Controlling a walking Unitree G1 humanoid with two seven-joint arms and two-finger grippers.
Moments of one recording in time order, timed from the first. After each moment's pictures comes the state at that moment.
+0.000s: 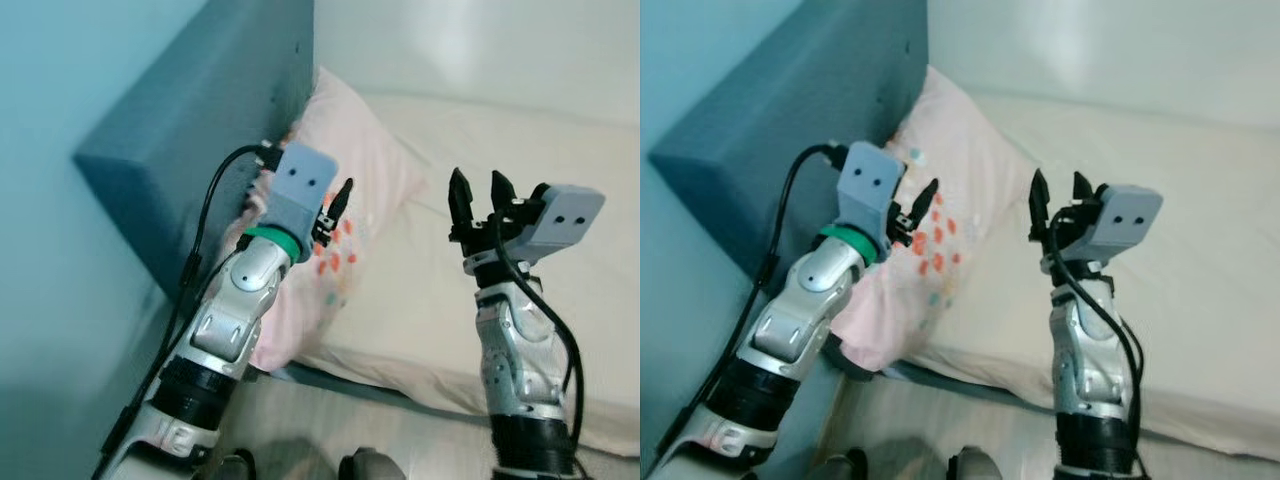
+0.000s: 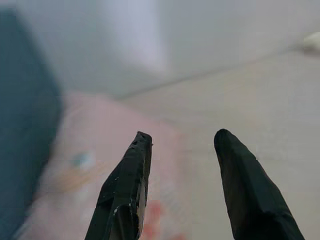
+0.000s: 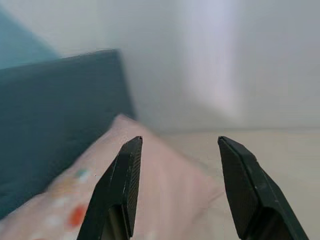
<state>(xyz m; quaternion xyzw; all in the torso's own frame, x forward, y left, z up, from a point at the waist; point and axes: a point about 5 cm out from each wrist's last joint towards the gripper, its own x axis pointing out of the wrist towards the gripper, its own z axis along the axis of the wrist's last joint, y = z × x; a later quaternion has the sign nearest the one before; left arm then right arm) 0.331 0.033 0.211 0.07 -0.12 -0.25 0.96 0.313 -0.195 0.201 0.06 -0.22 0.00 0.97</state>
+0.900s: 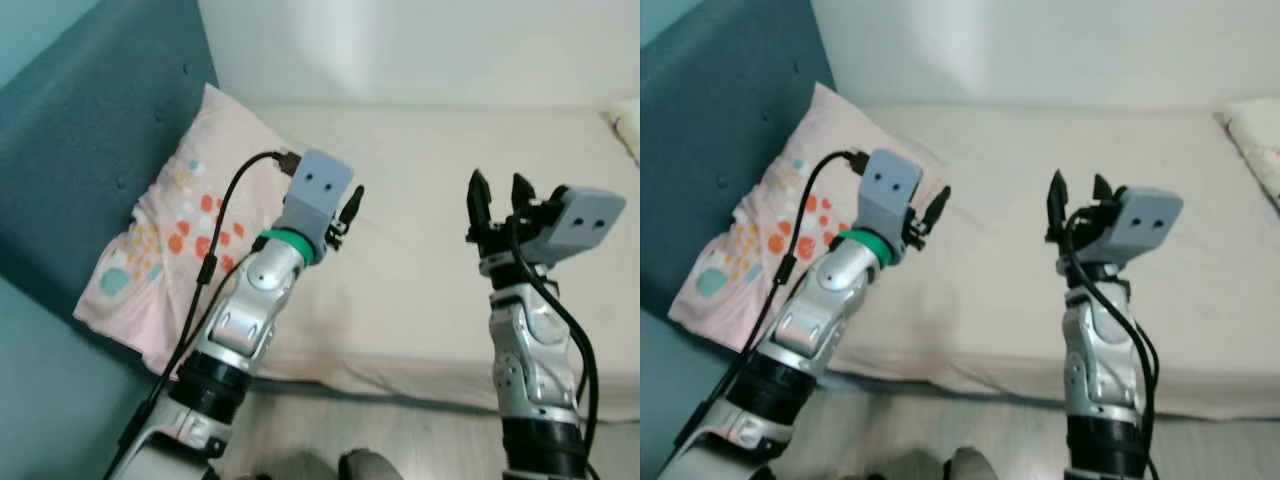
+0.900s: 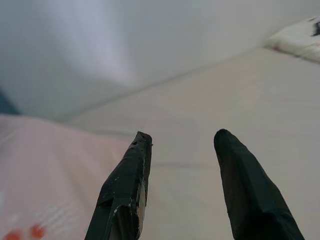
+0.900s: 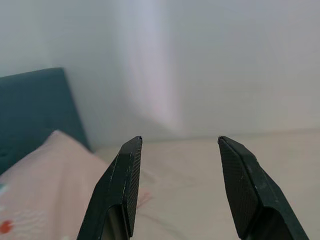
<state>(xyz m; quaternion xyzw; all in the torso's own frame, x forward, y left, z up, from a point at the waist) 0.342 0.040 0.206 0.09 -0.10 -0.22 0.96 0.312 -0.192 0.201 0.06 -0.23 0.00 0.97</state>
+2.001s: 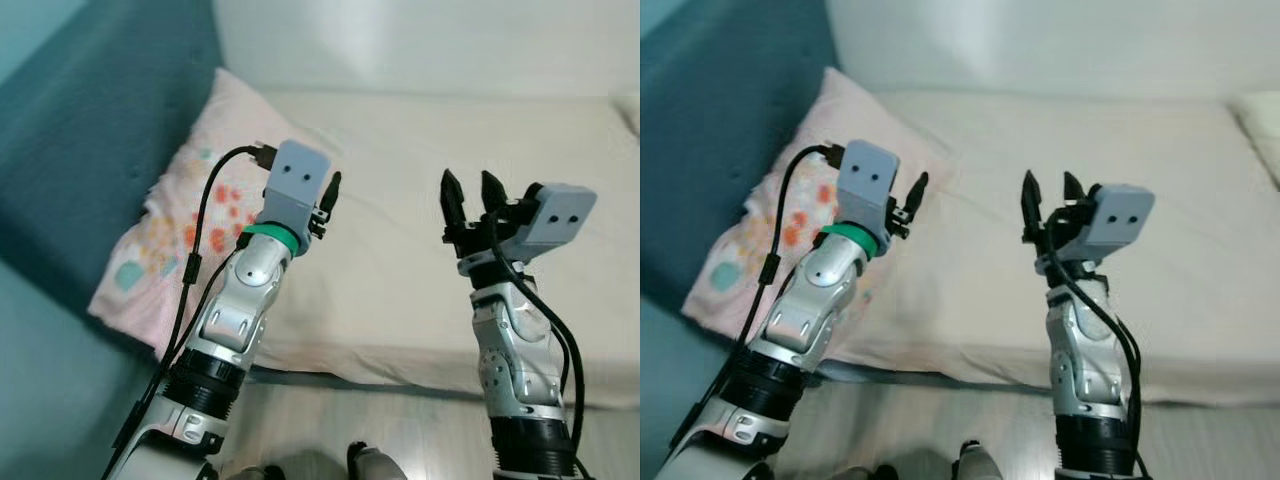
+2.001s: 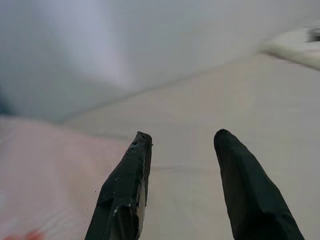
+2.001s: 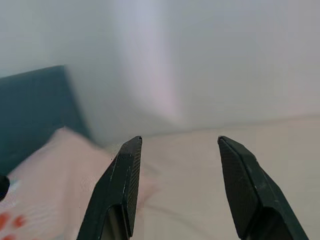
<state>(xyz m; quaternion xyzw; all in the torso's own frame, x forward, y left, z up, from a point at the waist) 0.344 0.044 0.209 0.07 -0.11 -0.20 0.97 0.313 -0.183 0.200 0.08 -0.22 0.03 0.97</state>
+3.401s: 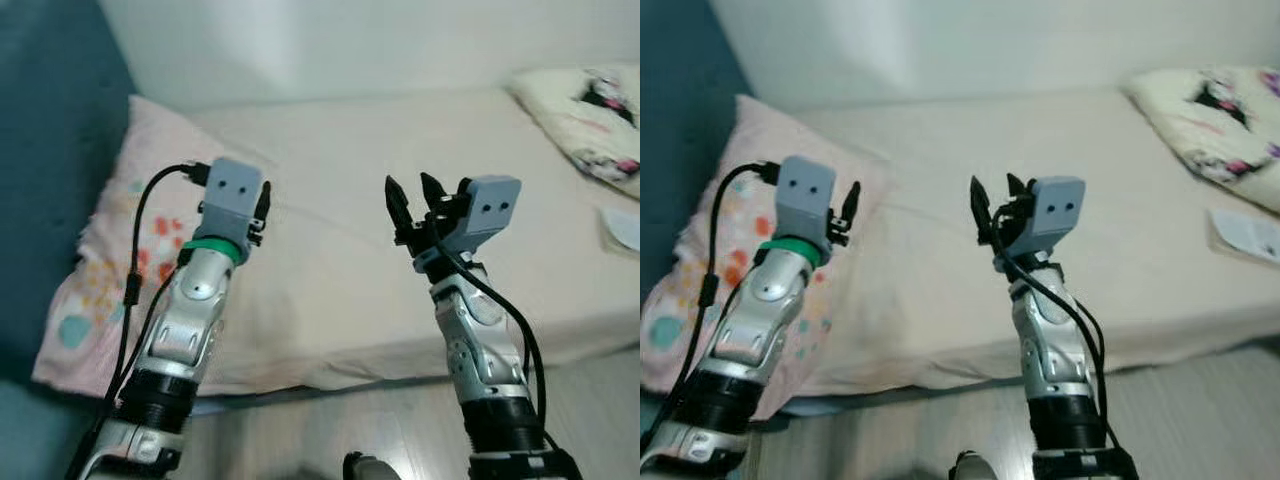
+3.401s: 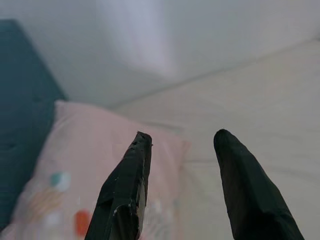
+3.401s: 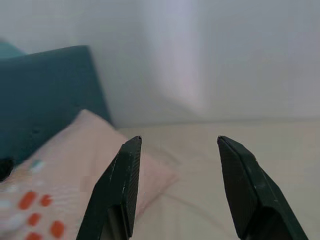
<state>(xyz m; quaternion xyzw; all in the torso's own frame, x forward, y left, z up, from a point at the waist) 0.339 0.119 0.186 0.11 -0.09 -0.06 0.99 0.336 -0.136 0.191 0.08 -0.17 0.14 0.97</state>
